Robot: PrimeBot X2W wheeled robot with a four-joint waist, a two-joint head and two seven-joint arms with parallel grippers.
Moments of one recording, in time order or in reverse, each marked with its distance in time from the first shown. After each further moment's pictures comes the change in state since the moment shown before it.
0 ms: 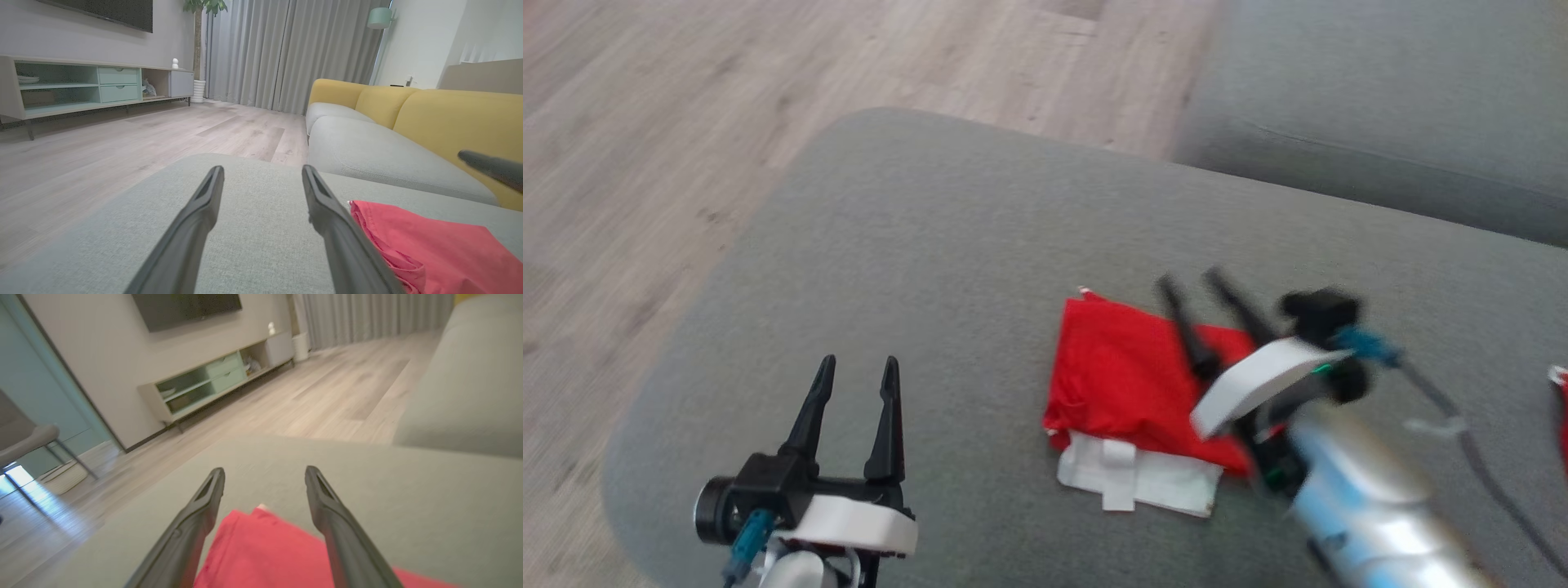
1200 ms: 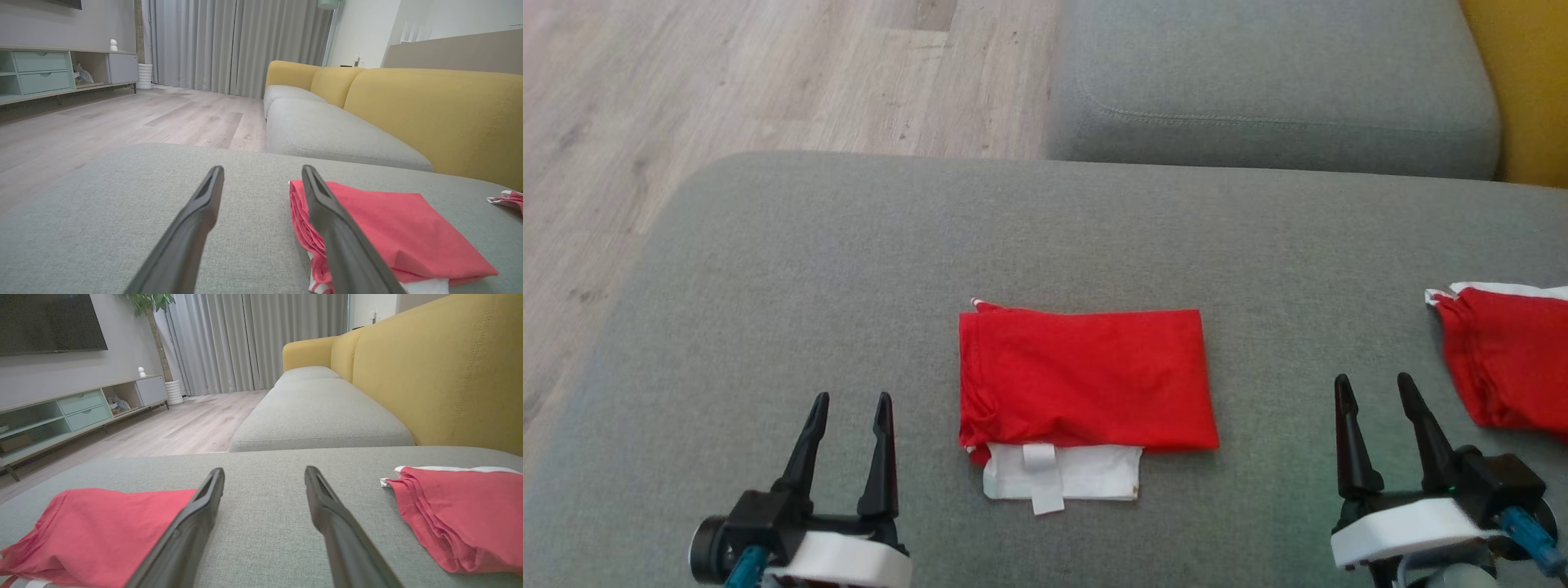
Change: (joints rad) left arm 0.083 -0.001 0.024 -0.028 -0.001 -0.006 0.000; right arm 0.561 0.031 -0.595 -0.557 -0.500 0.000 -0.003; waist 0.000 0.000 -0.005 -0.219
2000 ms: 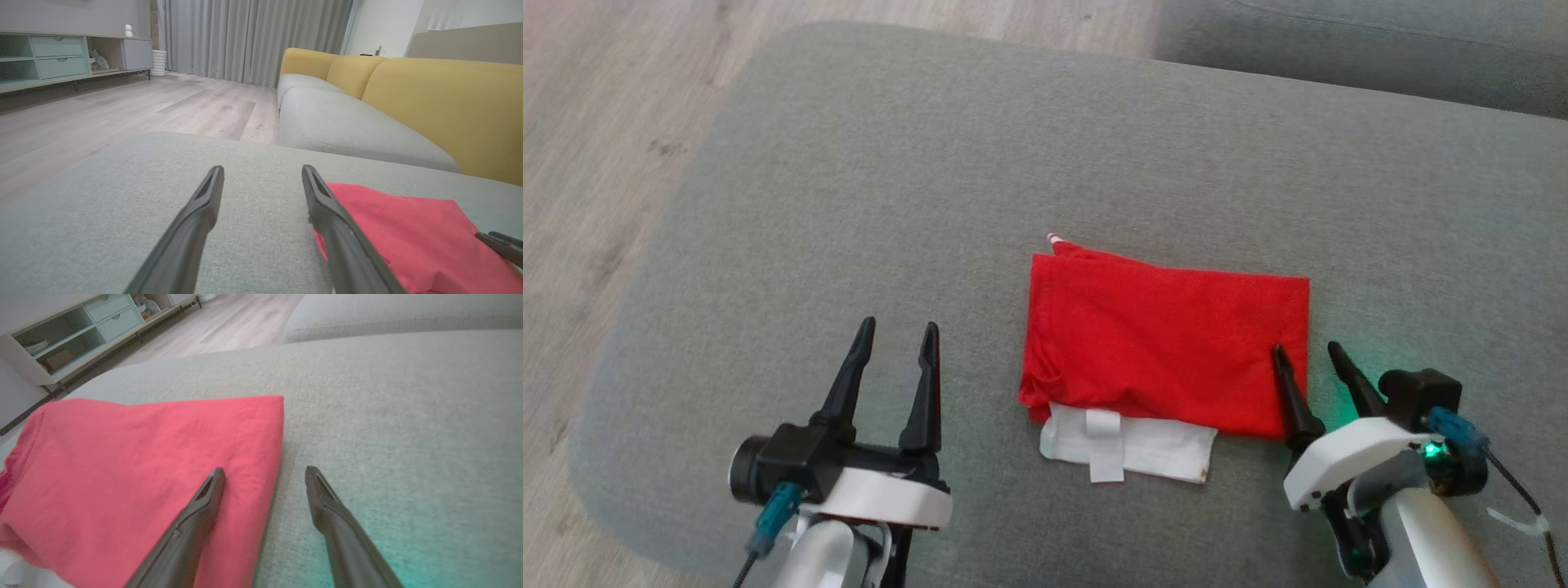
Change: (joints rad) left arm -0.133 -0.002 -0.119 -0.026 -0.047 0.022 0.000; right arm -0.225 -0.002 0.077 0.244 0.044 0.000 0.168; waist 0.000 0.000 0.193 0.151
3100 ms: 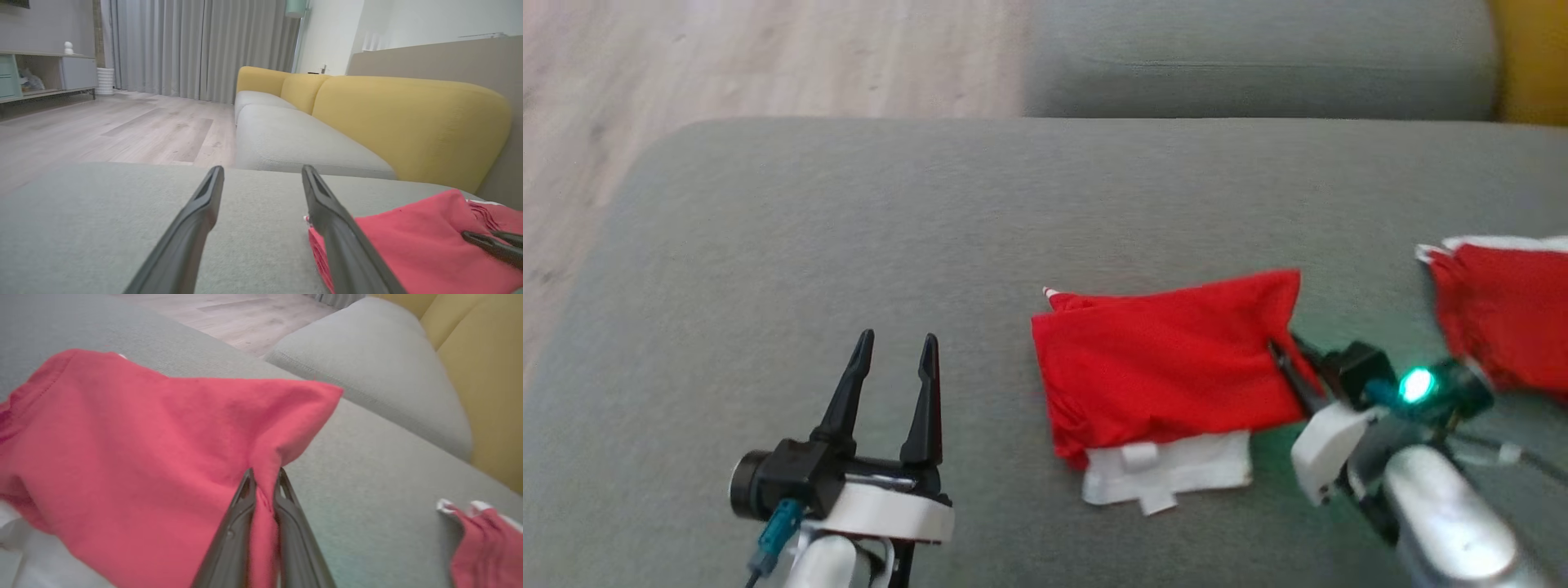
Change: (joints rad) left arm 0.036 0.000 -0.009 -0.031 -0.004 0.021 0.000; right arm -0.118 -0.175 0.248 0.096 -0.239 0.000 0.002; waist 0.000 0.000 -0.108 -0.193
